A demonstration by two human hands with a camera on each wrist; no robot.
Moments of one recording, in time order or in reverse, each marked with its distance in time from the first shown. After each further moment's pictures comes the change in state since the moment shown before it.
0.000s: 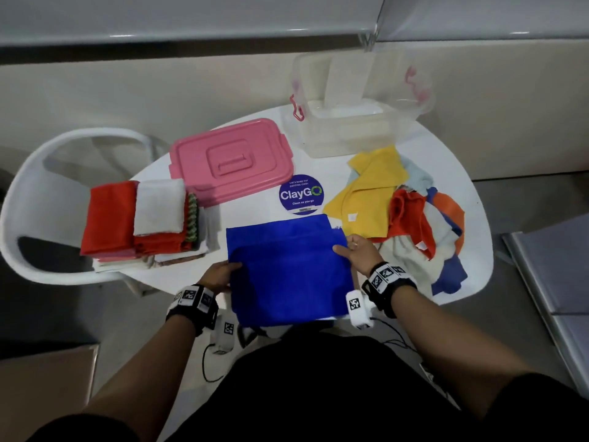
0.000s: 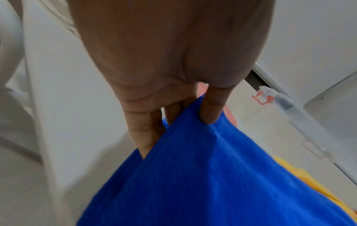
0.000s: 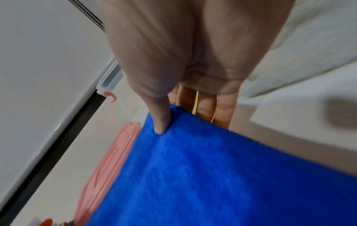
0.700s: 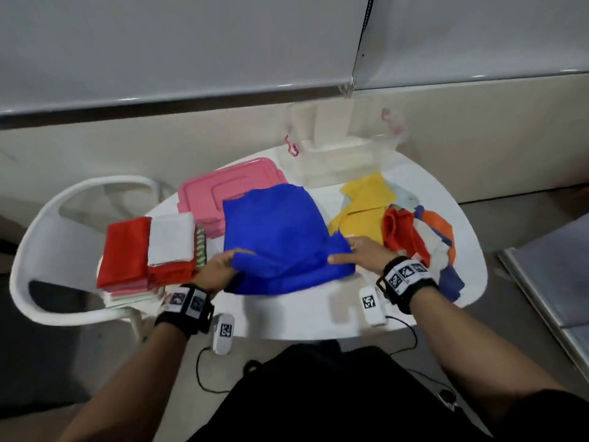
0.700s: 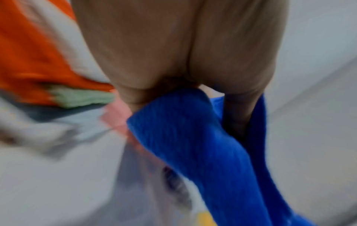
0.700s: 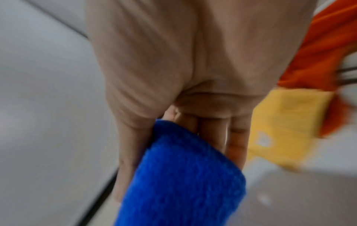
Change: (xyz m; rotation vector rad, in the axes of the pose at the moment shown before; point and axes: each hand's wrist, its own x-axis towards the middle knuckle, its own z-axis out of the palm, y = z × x) left_hand -0.058 0.061 -0.026 0.183 -0.172 0.701; right_hand -0.052 -0.071 -0.028 -0.003 -0.225 -0.223
